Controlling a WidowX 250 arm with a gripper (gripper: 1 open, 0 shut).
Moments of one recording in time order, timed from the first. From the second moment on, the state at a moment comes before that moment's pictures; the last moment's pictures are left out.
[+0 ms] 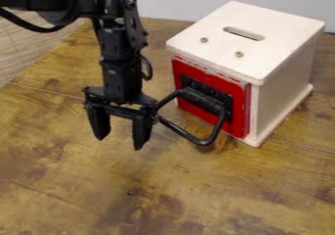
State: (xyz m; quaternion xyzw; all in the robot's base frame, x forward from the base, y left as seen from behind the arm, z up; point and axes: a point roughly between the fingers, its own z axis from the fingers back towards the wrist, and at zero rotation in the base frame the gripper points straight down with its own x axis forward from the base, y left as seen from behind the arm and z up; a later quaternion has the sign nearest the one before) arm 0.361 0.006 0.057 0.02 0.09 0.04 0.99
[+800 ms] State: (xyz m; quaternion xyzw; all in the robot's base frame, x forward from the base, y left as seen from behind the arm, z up) arm 0.350 0.013 0.098 0.02 0.09 0.02 1.00
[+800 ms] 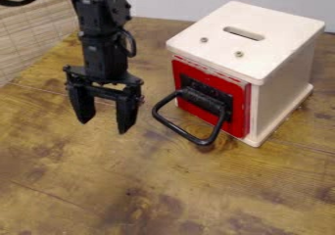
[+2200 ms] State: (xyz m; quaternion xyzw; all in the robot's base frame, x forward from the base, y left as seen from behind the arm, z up) arm 0.336 0.014 0.201 0.03 0.02 0.07 1.00
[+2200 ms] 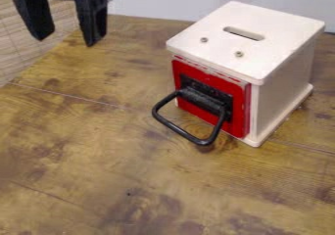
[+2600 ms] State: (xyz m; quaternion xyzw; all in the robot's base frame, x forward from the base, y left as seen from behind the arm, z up) arm 0.335 0.026 0.176 0.07 0.02 0.11 0.99
